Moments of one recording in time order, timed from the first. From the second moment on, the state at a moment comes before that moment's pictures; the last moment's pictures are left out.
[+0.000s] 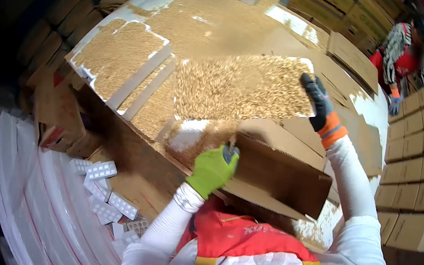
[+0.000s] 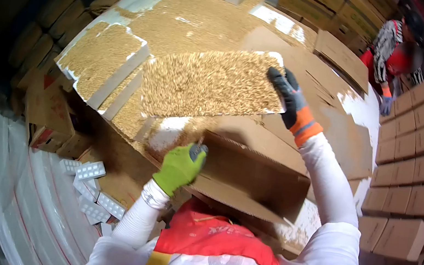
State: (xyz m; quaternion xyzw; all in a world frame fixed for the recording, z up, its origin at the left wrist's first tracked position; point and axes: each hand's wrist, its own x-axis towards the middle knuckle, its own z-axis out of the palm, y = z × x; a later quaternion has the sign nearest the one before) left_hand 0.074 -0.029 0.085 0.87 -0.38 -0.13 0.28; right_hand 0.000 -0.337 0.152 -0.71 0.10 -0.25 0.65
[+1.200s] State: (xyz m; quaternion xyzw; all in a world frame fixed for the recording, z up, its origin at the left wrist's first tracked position) left_hand 0.106 -0.031 0.064 0.77 -0.54 -0.16 0.31; right_hand -0.135 -0.295 0.130 -0.83 0.35 0.42 0.08
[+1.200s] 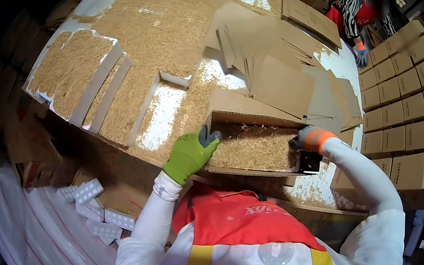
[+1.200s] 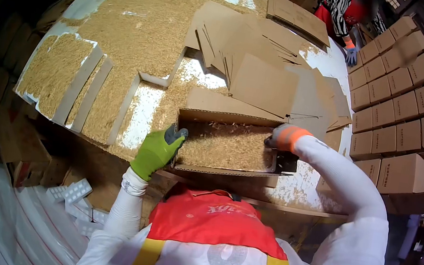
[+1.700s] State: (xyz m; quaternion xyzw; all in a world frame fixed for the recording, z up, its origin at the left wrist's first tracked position) left_hand 0.141 -0.034 0.067 0.74 -0.48 -0.26 0.38; right_hand -0.062 -0.271 0.109 -0.78 0.06 0.62 0.02
